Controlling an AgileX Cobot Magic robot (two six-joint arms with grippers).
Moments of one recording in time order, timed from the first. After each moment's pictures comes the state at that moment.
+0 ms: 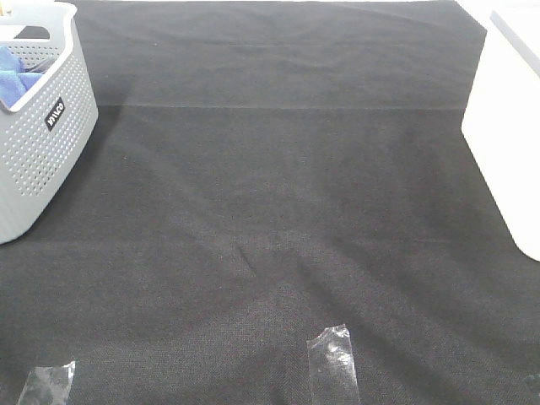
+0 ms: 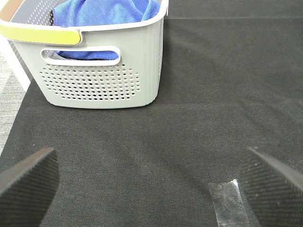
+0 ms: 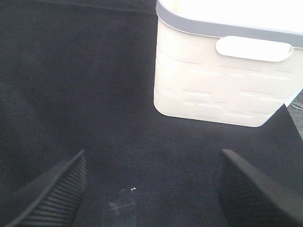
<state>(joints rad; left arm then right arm) 0.00 0.00 -0.51 0.00 1.04 0.00 -0.07 0.00 -0.50 -0.04 1.06 -0.08</state>
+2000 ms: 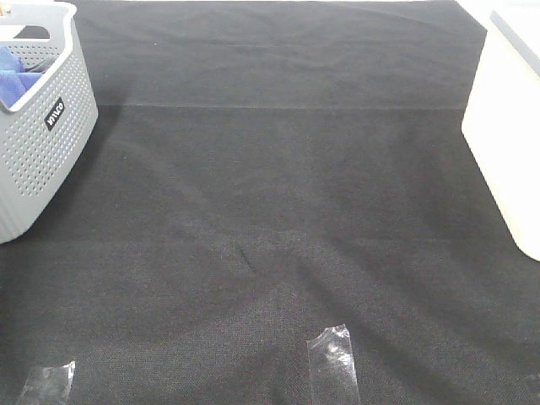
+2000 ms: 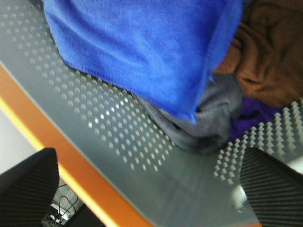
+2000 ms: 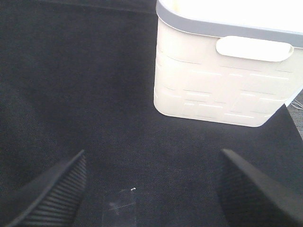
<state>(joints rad) 0.17 1.92 -1.72 0.29 1.05 0.98 -0.07 0.00 -0.50 -0.04 1.06 -0.08</state>
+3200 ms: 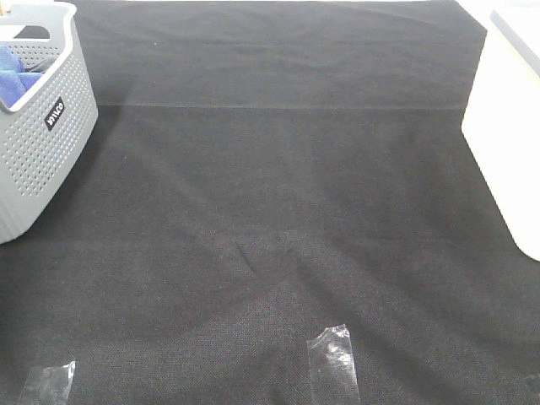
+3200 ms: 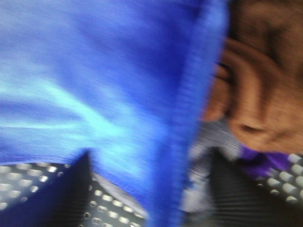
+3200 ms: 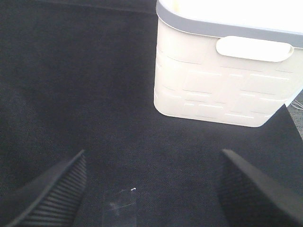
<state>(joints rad) 0.17 2.15 -1.73 0.32 1.06 1.08 -0.07 0.00 -0.50 -0.04 1.06 -0.08</state>
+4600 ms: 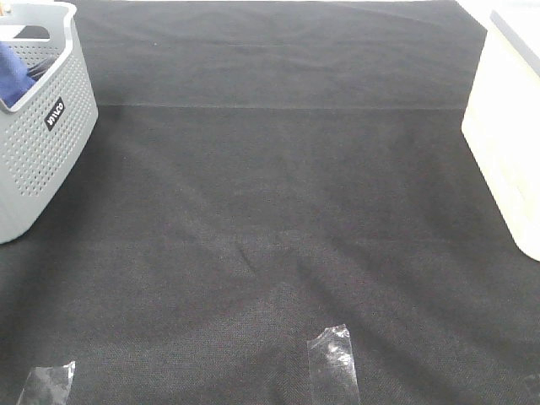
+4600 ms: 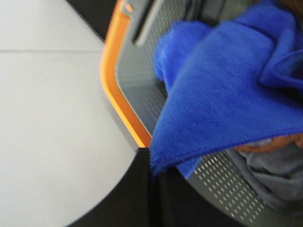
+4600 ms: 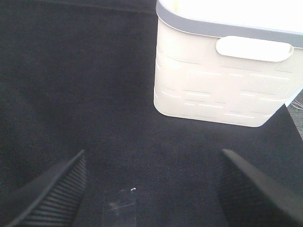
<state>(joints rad) 0.04 1.82 -2.00 0.26 1.01 1.01 -0.07 0.00 -0.50 -0.04 1.06 -0.08</state>
